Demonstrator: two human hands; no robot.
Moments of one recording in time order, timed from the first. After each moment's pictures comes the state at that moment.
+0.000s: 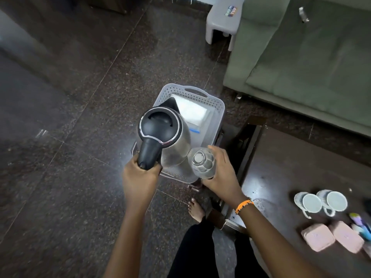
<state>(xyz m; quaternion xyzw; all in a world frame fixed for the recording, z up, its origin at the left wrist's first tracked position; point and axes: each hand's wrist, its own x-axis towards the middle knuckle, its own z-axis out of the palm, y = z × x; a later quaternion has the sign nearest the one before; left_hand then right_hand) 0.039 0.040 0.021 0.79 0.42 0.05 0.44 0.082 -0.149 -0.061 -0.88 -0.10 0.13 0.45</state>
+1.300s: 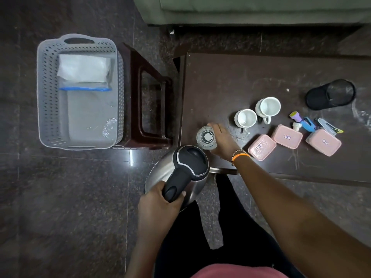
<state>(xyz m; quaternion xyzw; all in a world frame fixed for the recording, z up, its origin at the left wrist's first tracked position) -0.090 -0.196 -0.014 0.90 0.22 -0.26 0.28 -0.005 -0.397 -0.190 -0.91 0.02 0.31 0.29</state>
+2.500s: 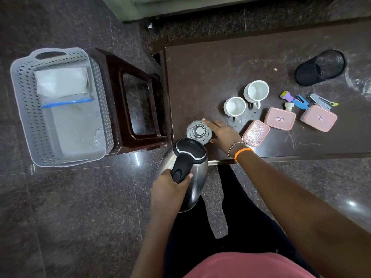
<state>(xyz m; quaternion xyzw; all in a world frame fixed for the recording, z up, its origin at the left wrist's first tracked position) -0.061 -0.232 -0.045 0.89 0.19 -0.33 0.24 -0.020 -0.426 -0.191 -0.91 0.03 0.33 0.25</state>
